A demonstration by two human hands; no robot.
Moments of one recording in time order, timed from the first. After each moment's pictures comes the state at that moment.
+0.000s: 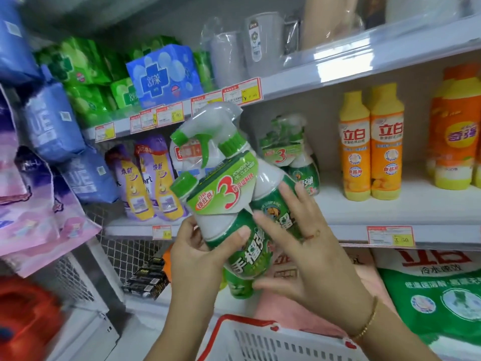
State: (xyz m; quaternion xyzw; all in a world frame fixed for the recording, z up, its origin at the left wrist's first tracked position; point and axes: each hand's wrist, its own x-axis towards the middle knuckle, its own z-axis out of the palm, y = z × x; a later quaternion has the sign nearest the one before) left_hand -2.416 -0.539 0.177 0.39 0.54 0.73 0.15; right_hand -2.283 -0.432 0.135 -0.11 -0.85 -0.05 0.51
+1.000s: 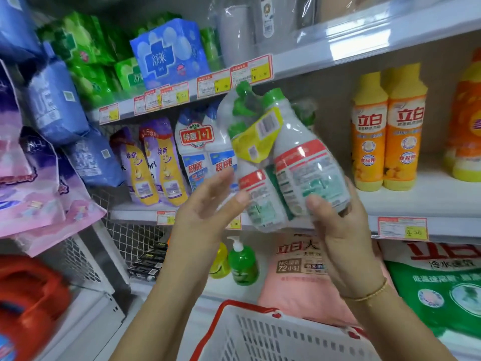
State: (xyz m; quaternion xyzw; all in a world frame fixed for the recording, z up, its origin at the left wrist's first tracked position) left_hand -2.425 -0.536 0.197 0.46 0.54 0.67 0.20; right_hand -2.291 -0.422 0.147 -0.02 -0.50 0.62 0.61
